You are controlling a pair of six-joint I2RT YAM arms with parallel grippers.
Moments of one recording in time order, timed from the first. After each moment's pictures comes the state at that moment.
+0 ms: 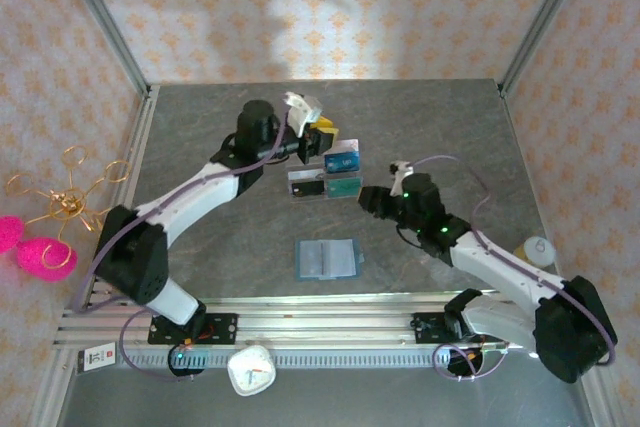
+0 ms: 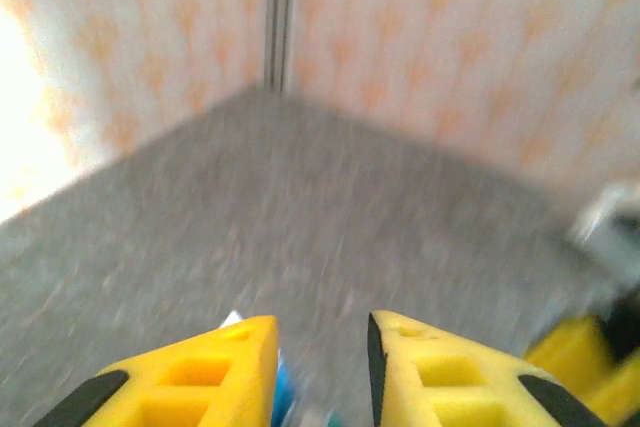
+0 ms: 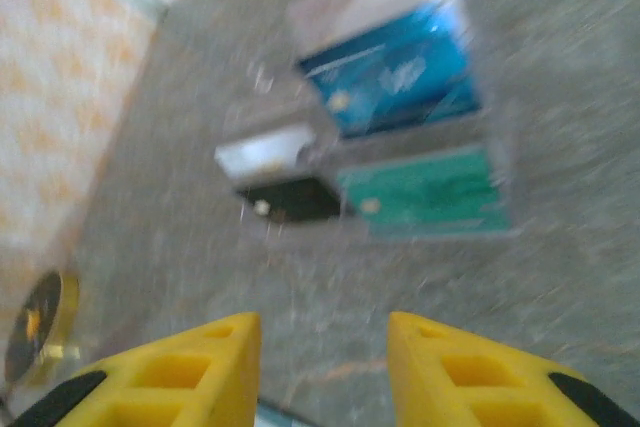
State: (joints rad) left arm -0.45 1.52 1.08 0.28 0.54 -0.08; right arm 0.60 1.07 0.53 0.04 -0.15 0.66
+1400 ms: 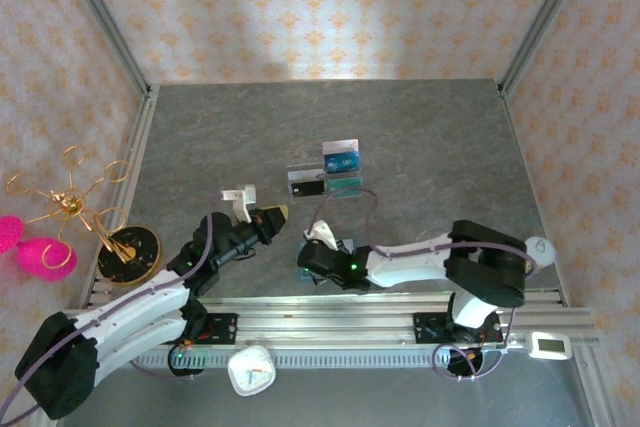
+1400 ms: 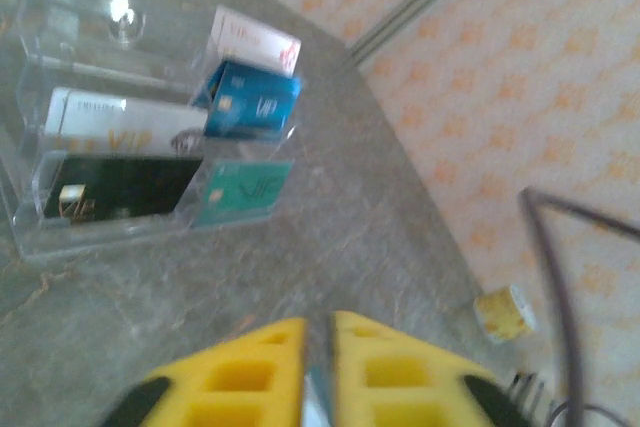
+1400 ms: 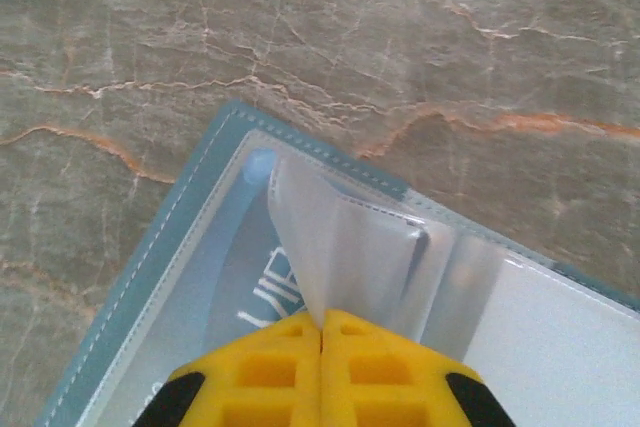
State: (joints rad) left arm -0.60 0.82 0.21 0.39 0.13 -0.78; right arm 1.26 1.61 0.73 -0.13 0.40 0.64
